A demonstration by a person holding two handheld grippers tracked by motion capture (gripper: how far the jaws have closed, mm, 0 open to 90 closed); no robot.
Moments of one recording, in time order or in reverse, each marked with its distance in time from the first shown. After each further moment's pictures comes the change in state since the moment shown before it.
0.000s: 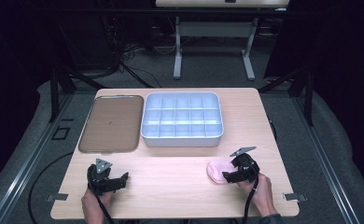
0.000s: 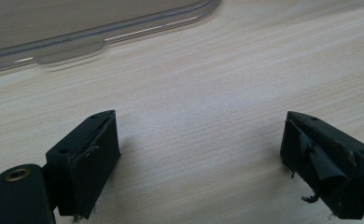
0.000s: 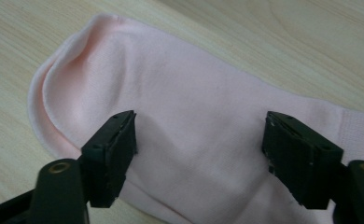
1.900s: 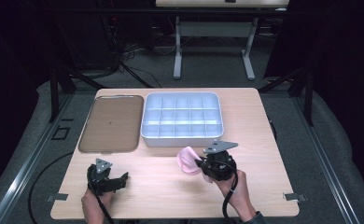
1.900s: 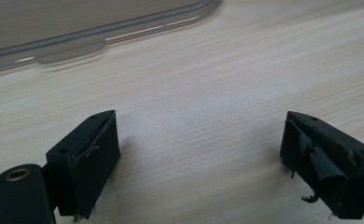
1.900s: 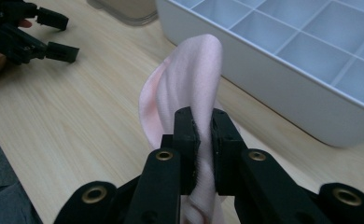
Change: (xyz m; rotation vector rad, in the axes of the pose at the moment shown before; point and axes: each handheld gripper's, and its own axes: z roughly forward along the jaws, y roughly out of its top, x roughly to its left) left arm 0.000 0.000 0.000 -0.001 0.002 -0.002; right arm 0.101 0.064 -0.060 -0.272 0.160 -0.146
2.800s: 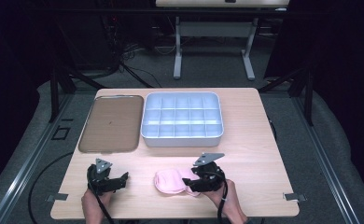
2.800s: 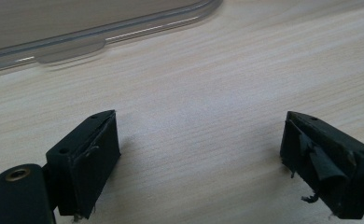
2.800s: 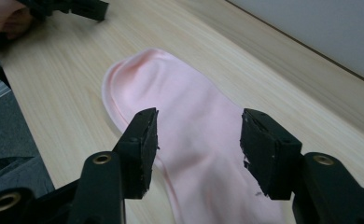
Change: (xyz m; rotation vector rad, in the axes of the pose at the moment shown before) left arm 0.000 0.000 0.000 0.001 0.003 -0.004; right arm 0.007 -0.036 0.032 0.070 0.126 0.022
